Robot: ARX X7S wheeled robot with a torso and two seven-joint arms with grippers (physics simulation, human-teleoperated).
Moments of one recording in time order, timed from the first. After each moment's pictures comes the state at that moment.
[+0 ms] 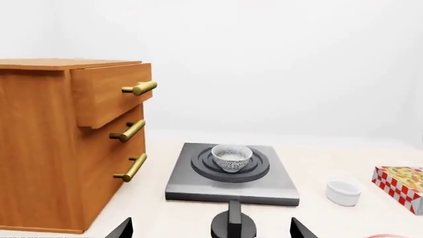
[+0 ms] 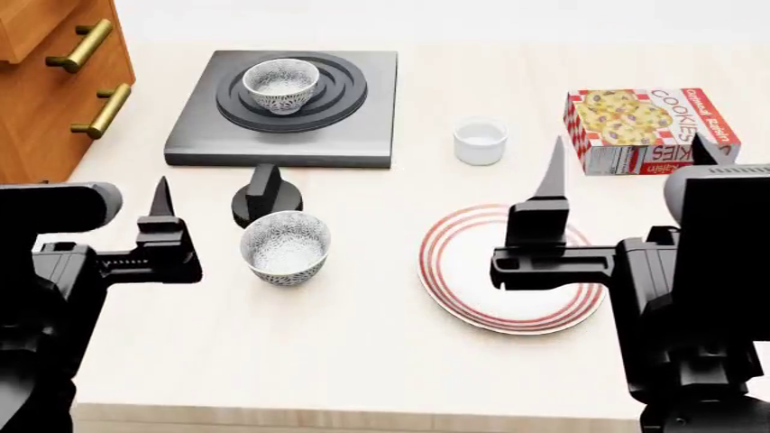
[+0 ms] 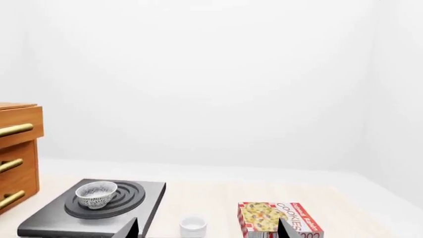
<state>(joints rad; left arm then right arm) -0.57 -0.16 0.13 0.26 -0.30 -0.72 -0.29 0.59 0.26 0.13 -0.66 0.30 1.04 0.04</state>
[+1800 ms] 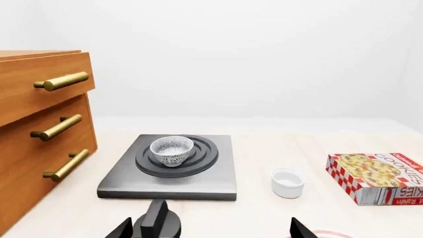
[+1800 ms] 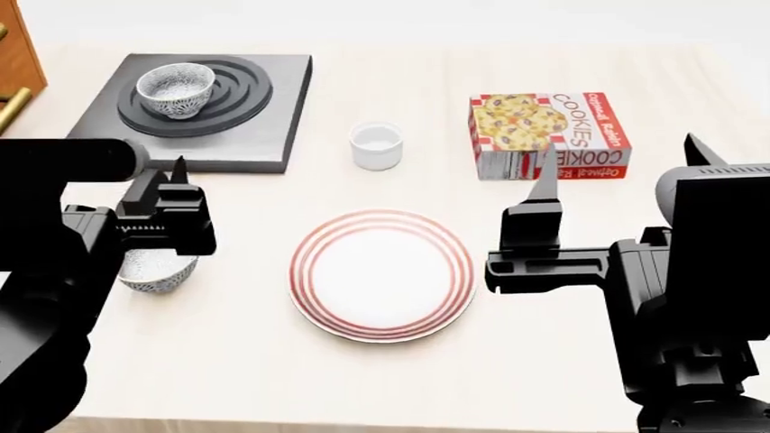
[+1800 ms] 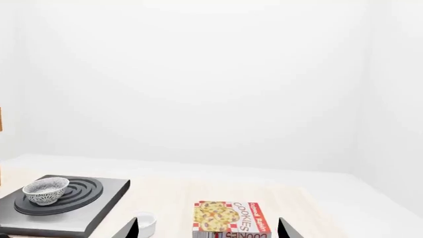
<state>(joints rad) -0.73 -0.17 0.19 0.13 -0.36 -0.80 -0.32 0.58 0.29 0.11 -0.66 0.35 1.04 0.07</state>
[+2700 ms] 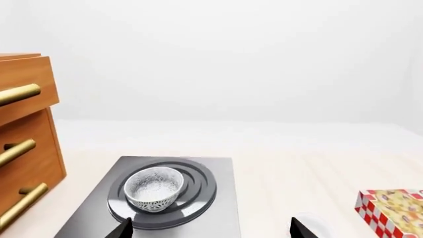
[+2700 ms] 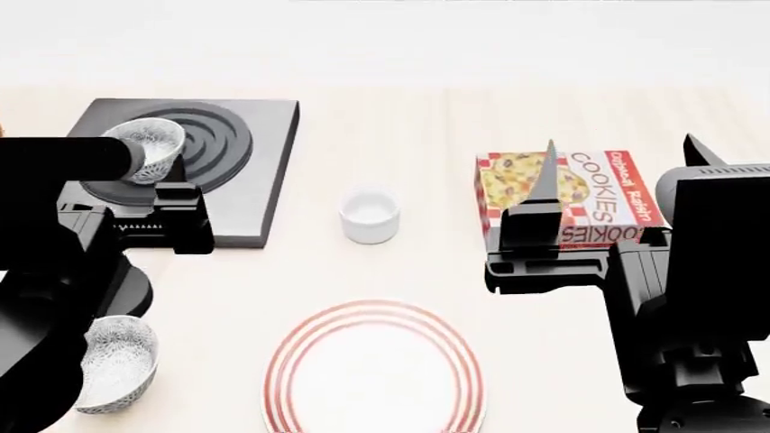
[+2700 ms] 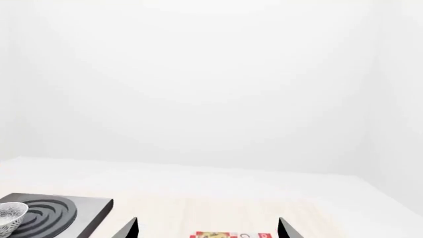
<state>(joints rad) -0.73 -0.19 0.19 0.13 -0.39 -0.79 -0.33 0.58 0.30 0.11 -0.66 0.37 1.04 0.08</state>
